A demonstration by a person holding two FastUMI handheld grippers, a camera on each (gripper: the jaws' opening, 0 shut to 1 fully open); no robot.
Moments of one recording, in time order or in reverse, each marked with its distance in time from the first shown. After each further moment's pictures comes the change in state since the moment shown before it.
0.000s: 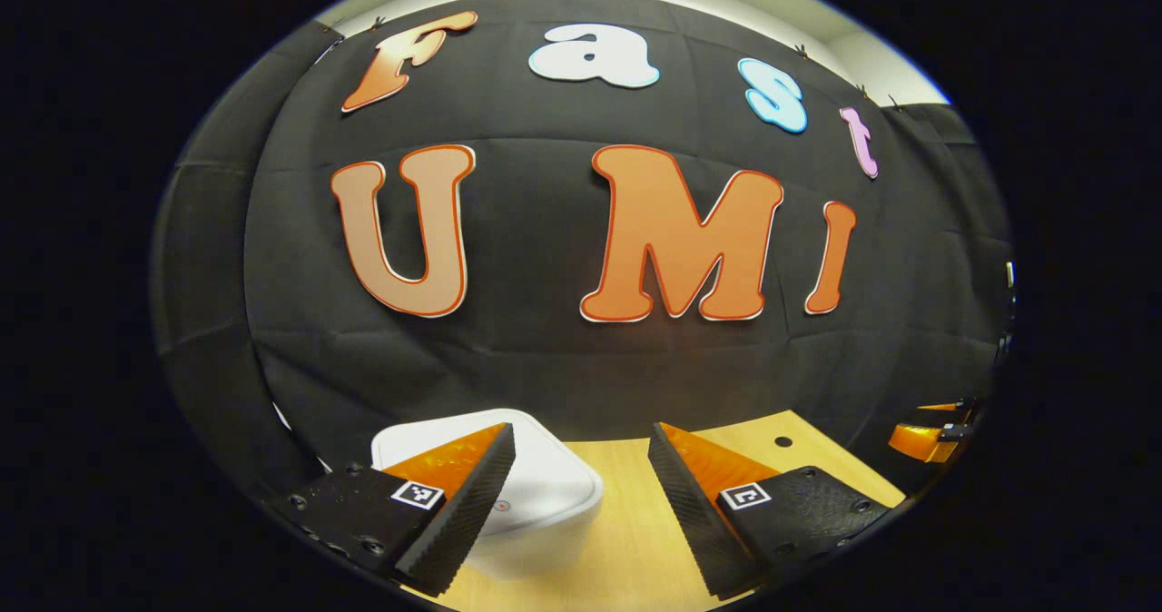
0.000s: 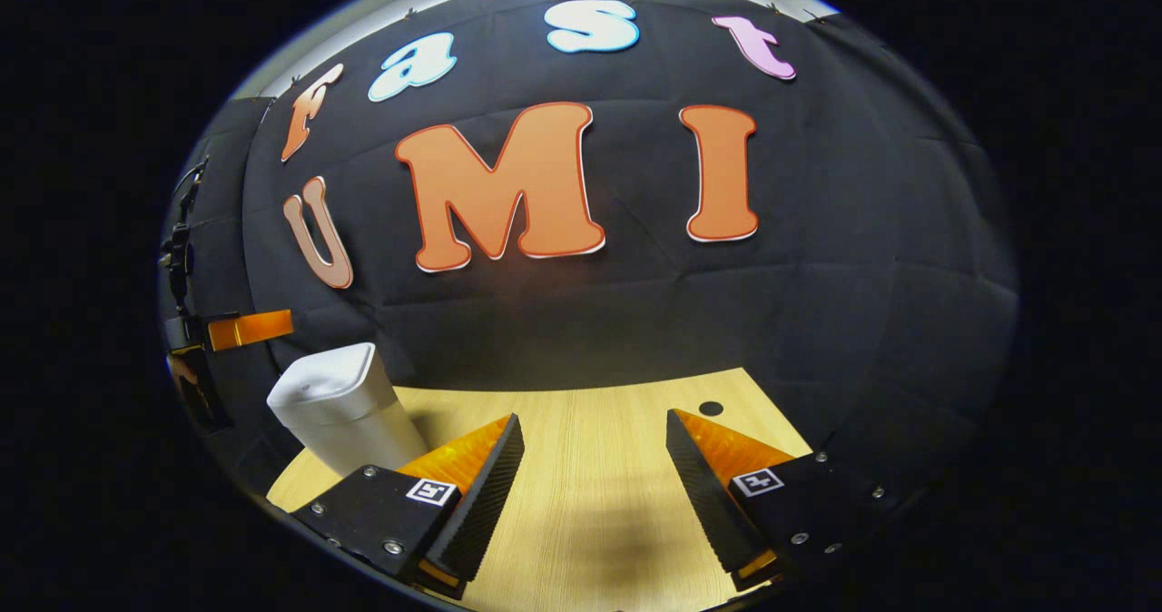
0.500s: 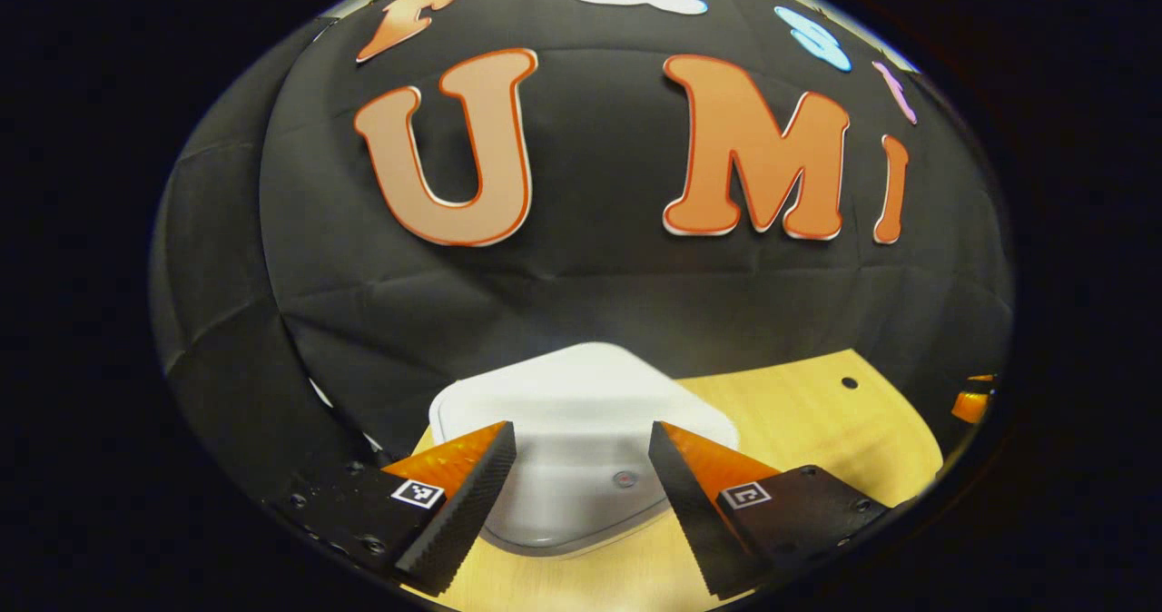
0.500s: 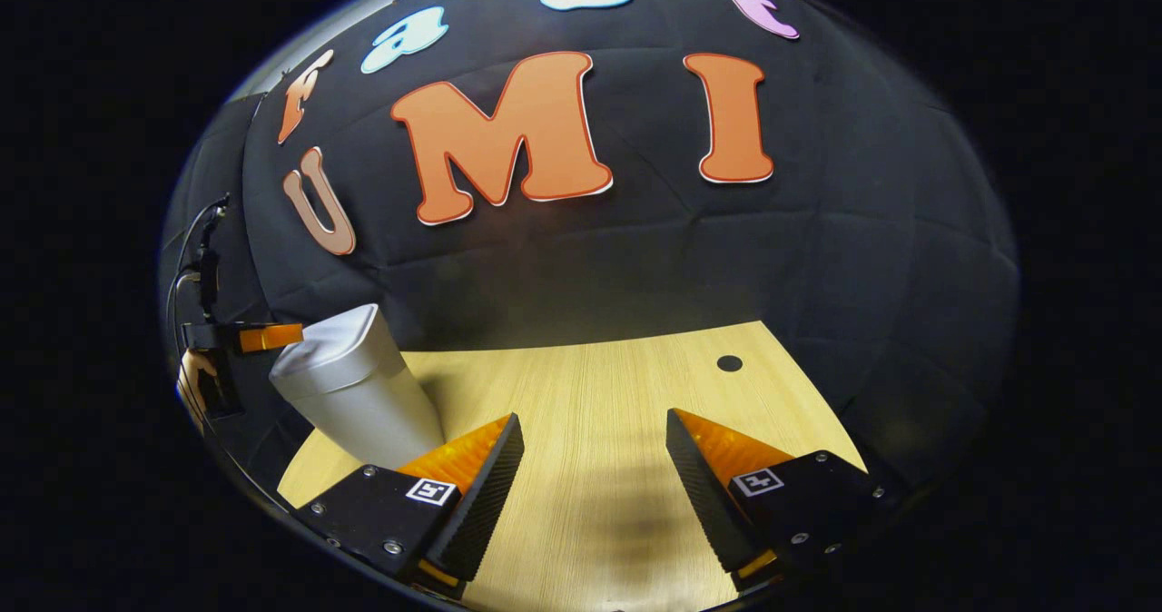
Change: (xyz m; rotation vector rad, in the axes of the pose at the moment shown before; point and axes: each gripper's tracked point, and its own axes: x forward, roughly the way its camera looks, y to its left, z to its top) left arm 0.032 0.099 -0.047 0.079 0.196 0.109; right arm 0.013 0.006 -0.054 0.036 0.170 0.065
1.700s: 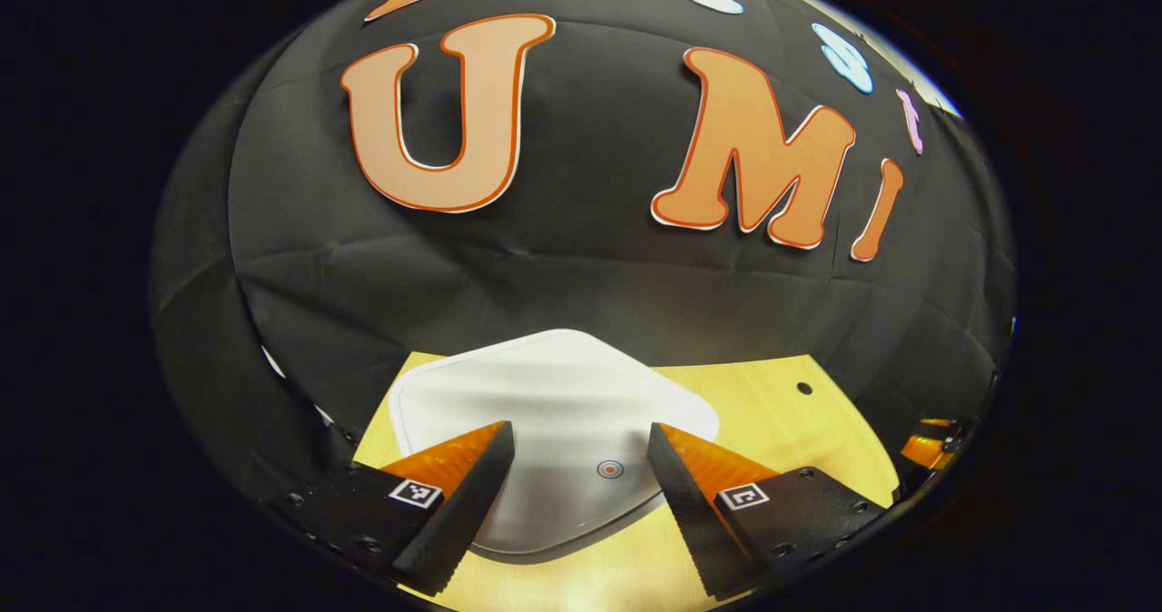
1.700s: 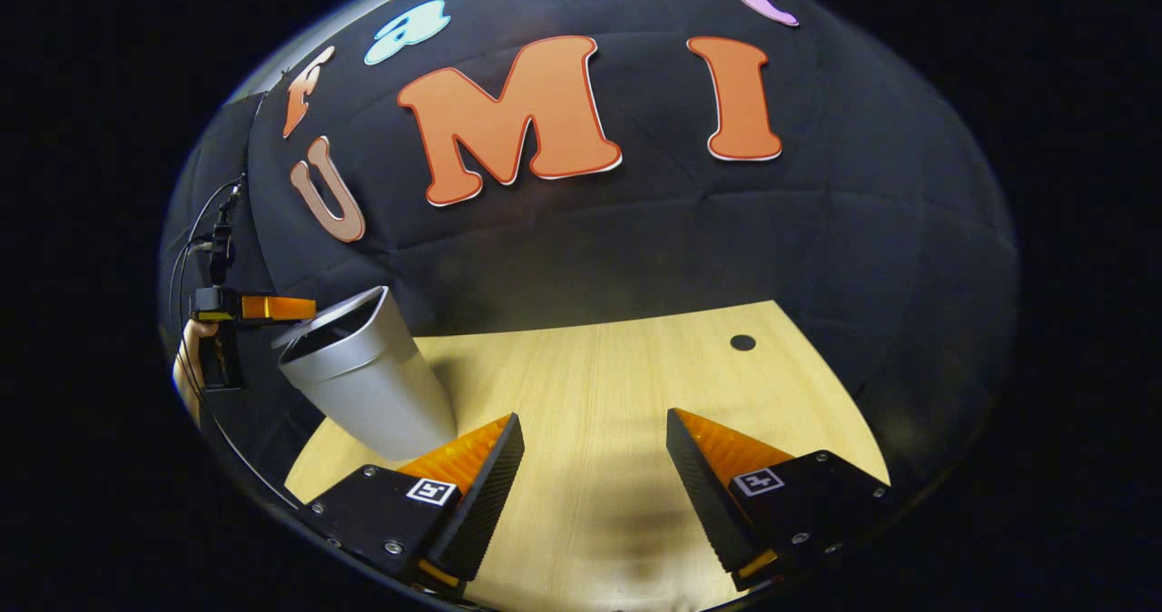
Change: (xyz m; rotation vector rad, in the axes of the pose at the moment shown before) left arm 0.026 0.005 -0.028 -0.070 0.153 -0.087; right arm -0.001 0.002 -0.027 -0.011 0.061 0.036
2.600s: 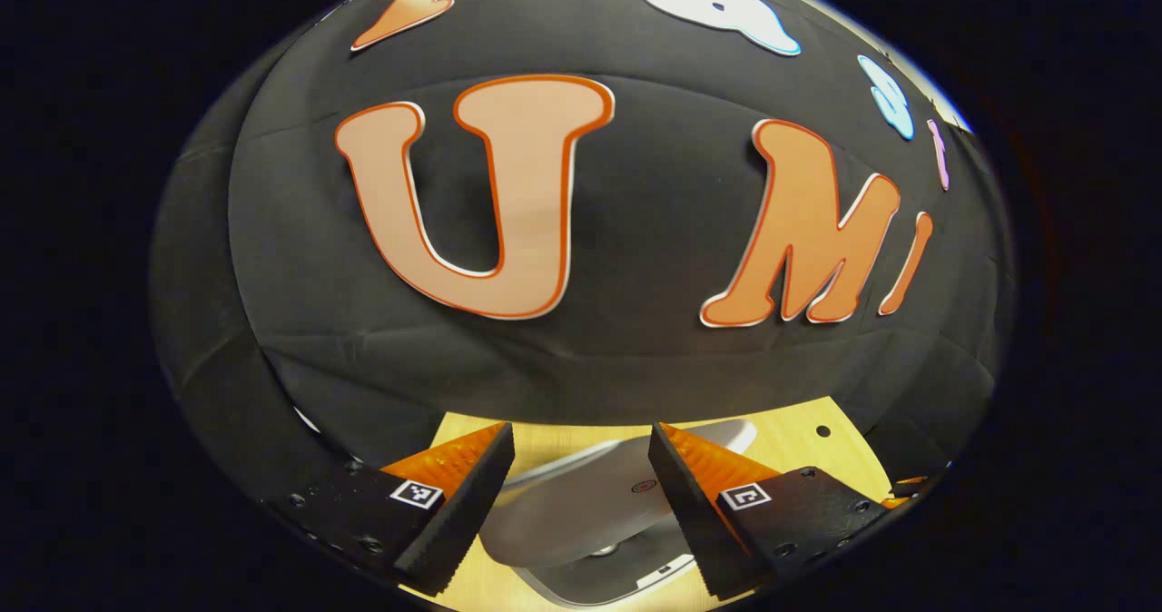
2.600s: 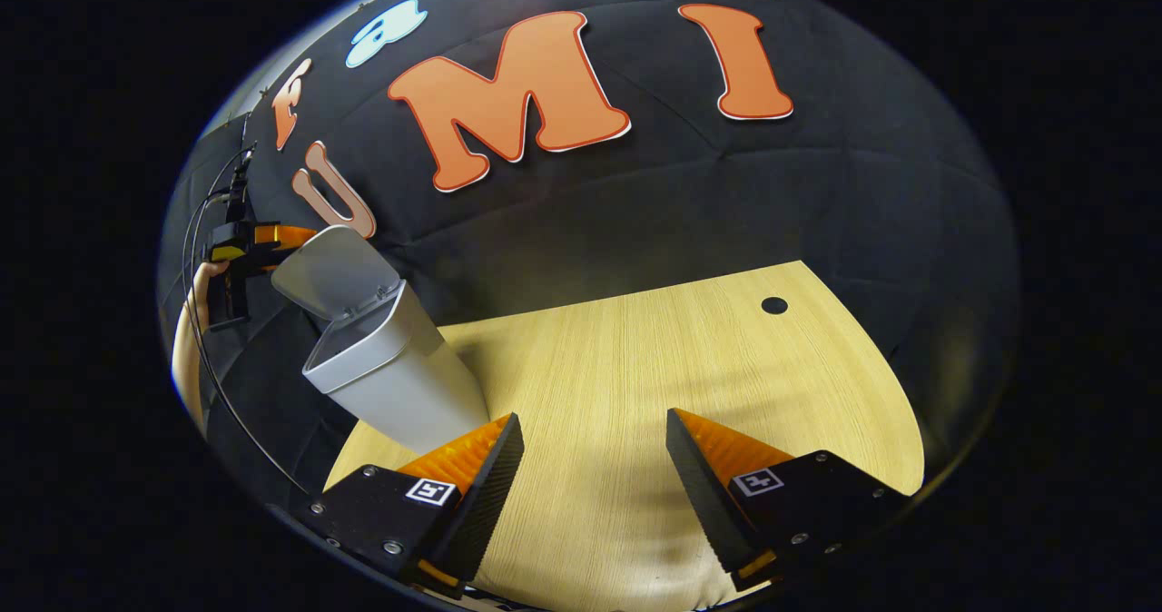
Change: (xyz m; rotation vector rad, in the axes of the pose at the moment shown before) left arm 0.002 0.043 0.129 -0.010 -0.072 0.018; right arm 0.011 0.026 -0.023 0.104 0.121 0.098
